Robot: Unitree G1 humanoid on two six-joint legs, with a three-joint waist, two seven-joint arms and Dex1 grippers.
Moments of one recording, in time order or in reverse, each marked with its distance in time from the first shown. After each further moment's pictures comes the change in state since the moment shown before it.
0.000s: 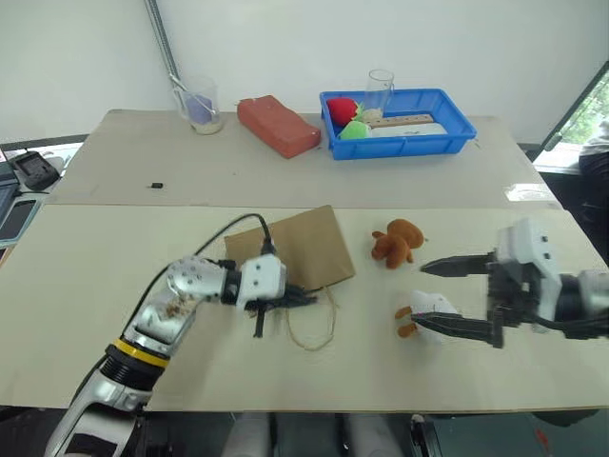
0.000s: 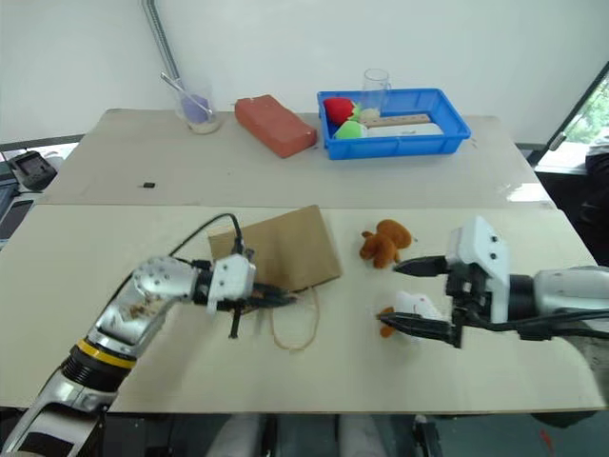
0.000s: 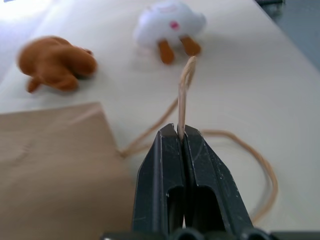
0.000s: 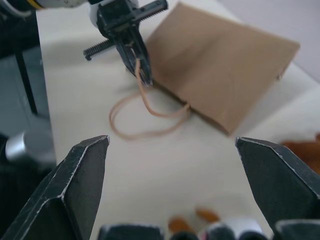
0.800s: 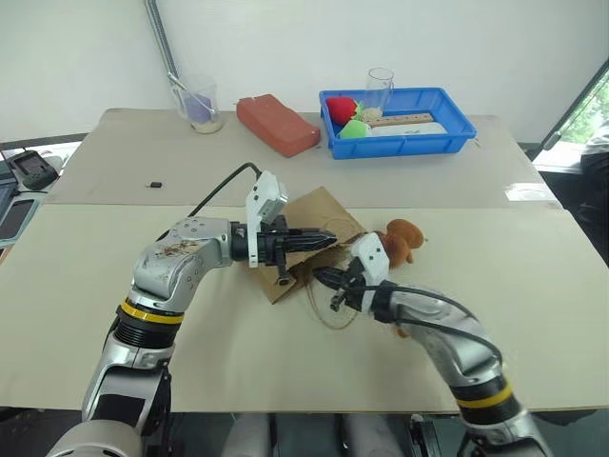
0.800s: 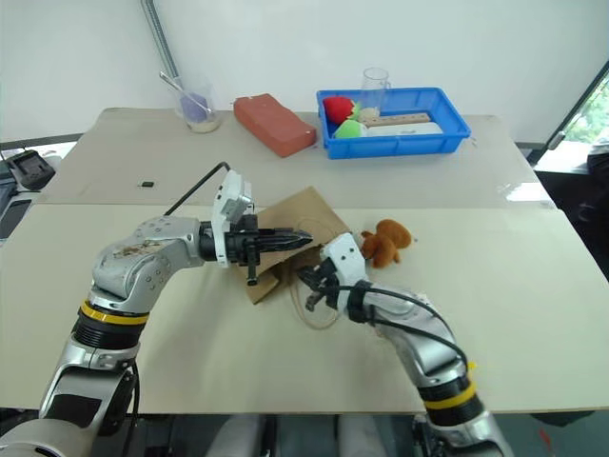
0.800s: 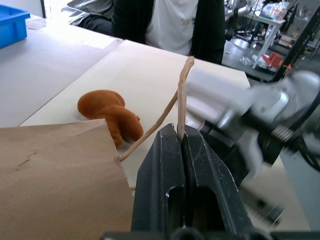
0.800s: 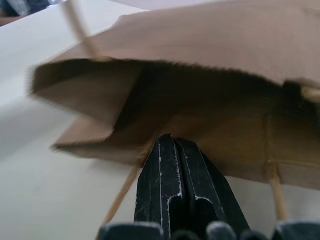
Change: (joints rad) left arm -0.169 -0.151 0.143 -0.035 -0.276 0.572 0.243; right arm -0.226 0.681 0.510 0.431 -0.459 -0.184 -0.481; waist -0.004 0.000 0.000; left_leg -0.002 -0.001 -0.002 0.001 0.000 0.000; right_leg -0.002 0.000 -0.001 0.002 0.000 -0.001
